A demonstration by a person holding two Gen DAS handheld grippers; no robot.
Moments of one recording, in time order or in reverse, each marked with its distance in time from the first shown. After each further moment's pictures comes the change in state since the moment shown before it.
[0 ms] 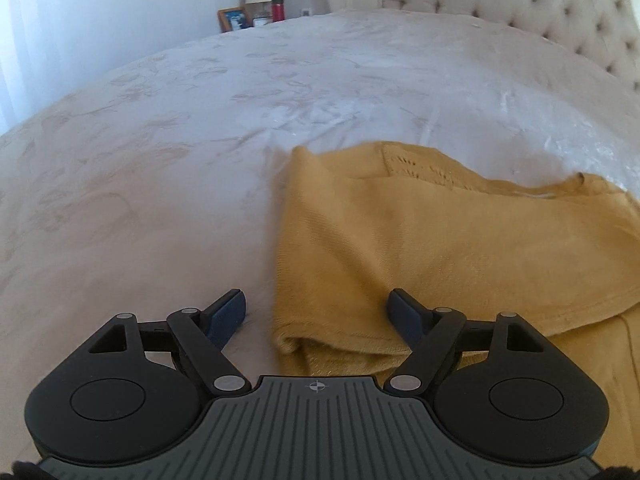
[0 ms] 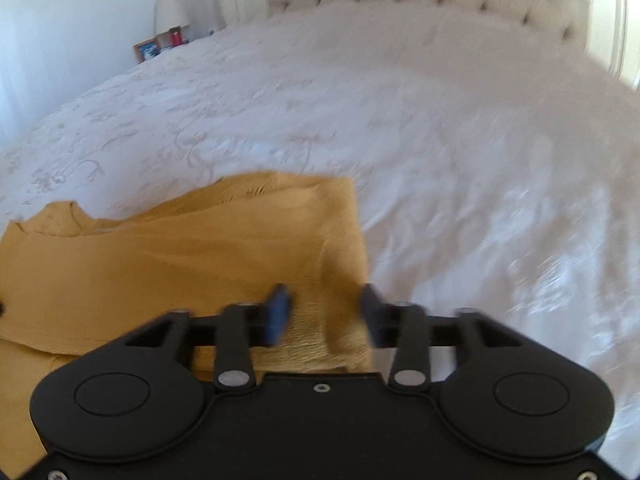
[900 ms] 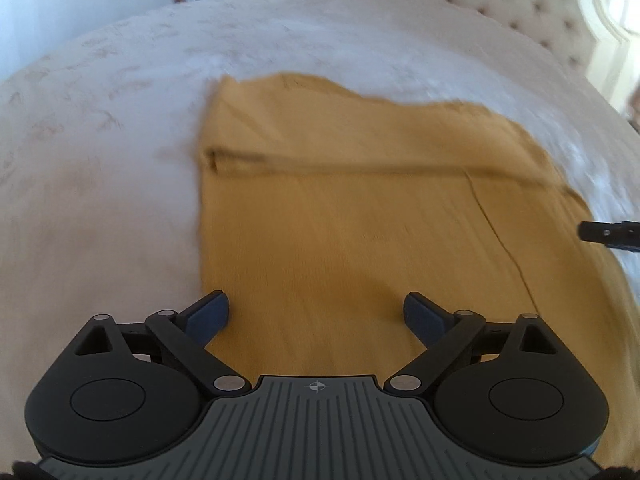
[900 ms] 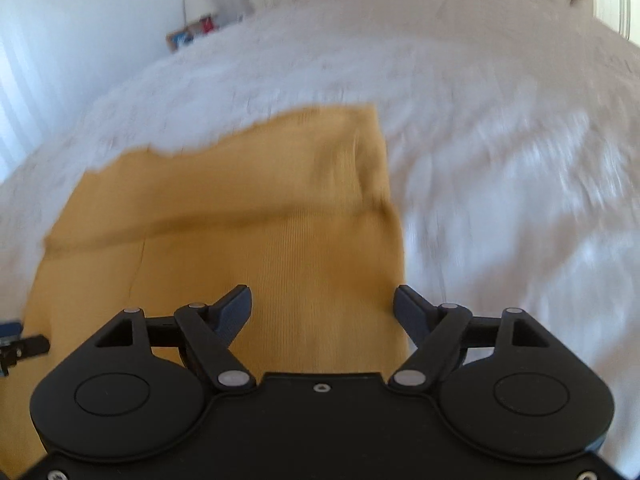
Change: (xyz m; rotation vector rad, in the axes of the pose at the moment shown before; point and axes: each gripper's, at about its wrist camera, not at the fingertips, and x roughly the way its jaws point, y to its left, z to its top) left arm -0.096 -0.034 -0.084 0.045 0.111 -0.202; right arm -0.077 -0.006 -0.077 0.029 0.111 0.142
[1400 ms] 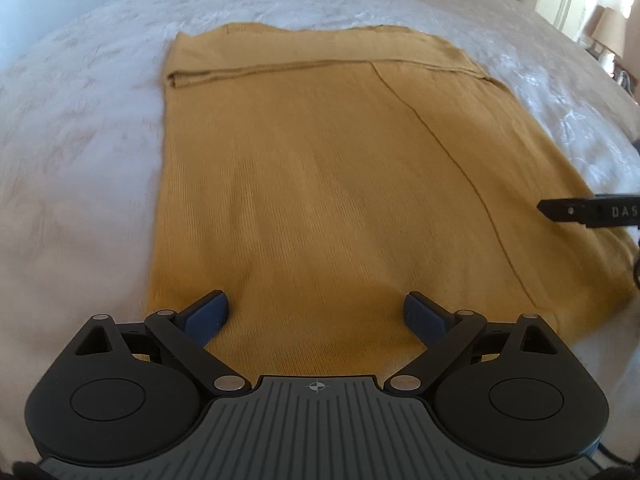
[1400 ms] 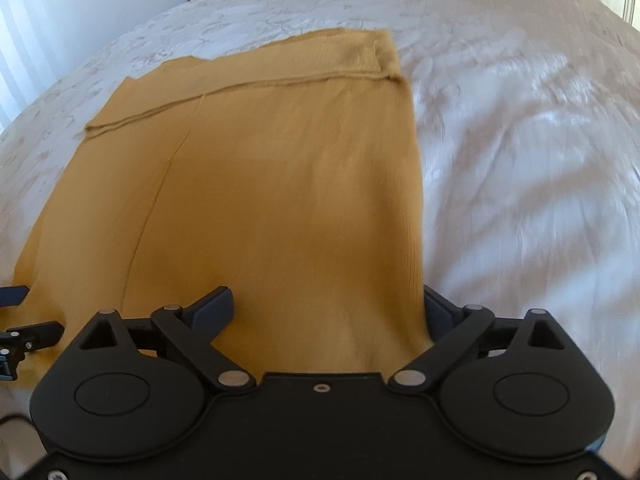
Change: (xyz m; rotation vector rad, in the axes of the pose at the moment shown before) left arm -0.051 -0.035 -0.080 0.113 0.095 -0.037; right arm -0.057 0.025 -0.085 -0.040 0.105 -0.009
